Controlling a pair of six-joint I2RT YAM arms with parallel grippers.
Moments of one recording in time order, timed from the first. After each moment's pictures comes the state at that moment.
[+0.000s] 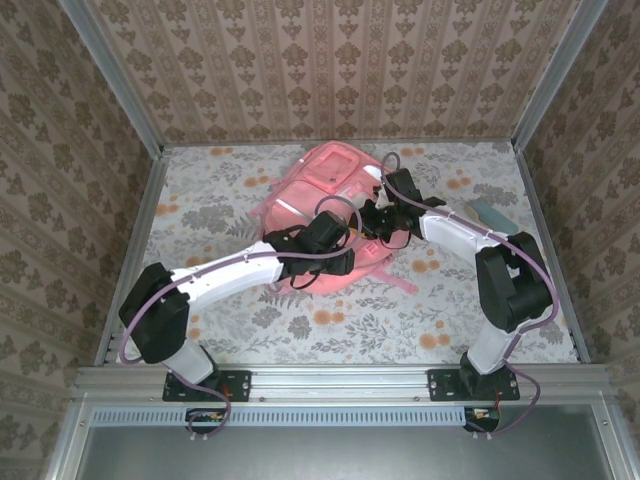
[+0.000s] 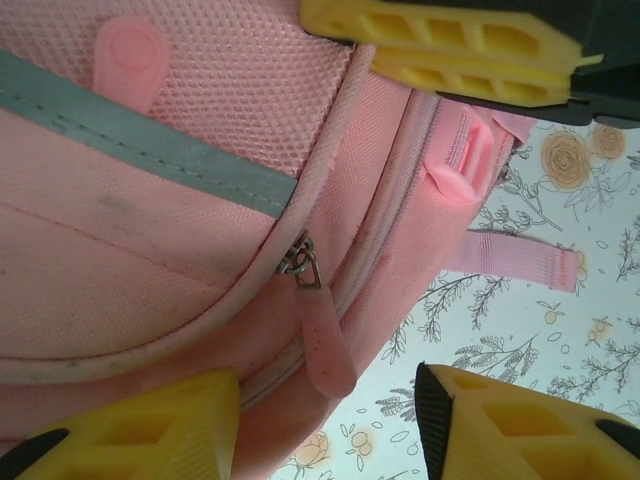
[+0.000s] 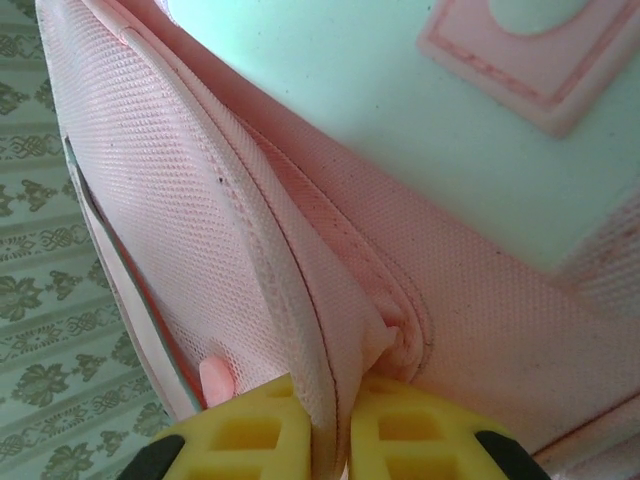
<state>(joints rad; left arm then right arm) -0.96 1.59 1.15 -0.52 -0.07 -0.64 0.38 1.73 1.17 -0.30 -0.53 0.90</state>
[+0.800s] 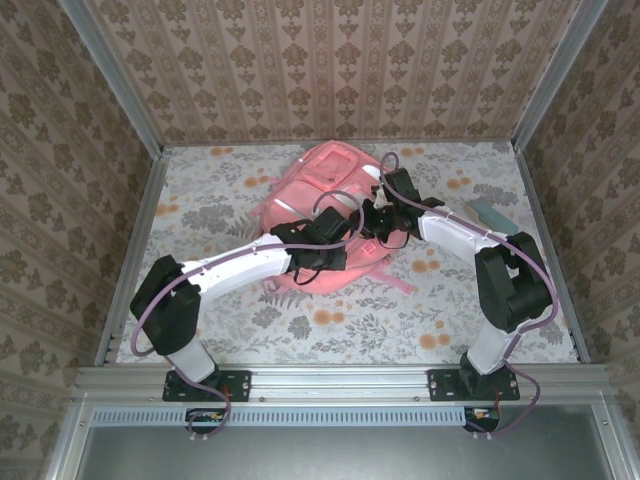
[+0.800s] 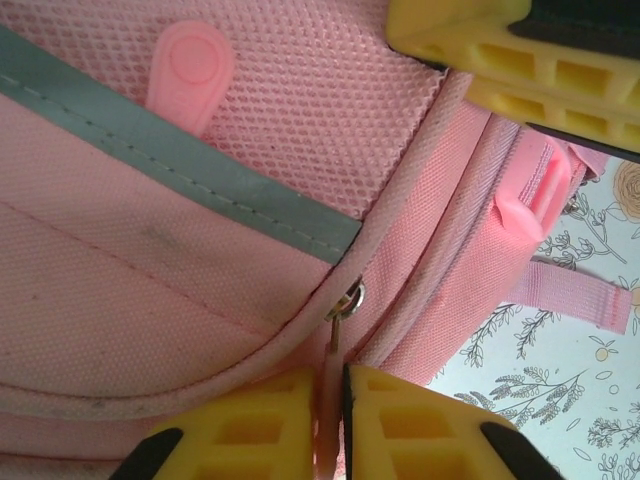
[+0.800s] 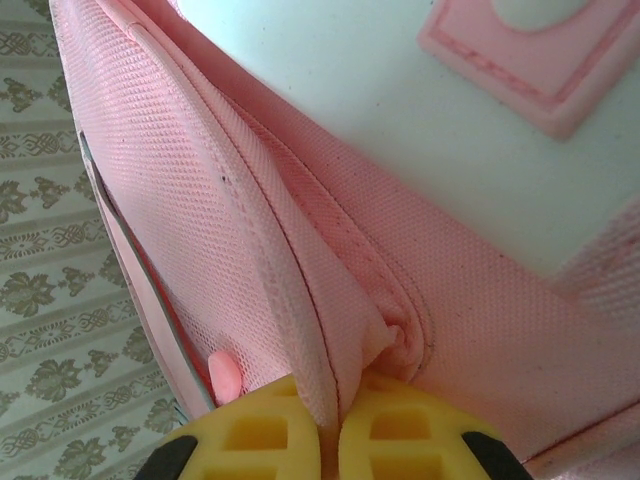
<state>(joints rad) -0.95 1.65 1.23 -0.62 -0.12 -0.70 0.39 1.73 1.17 -0.29 -0.53 0.92</state>
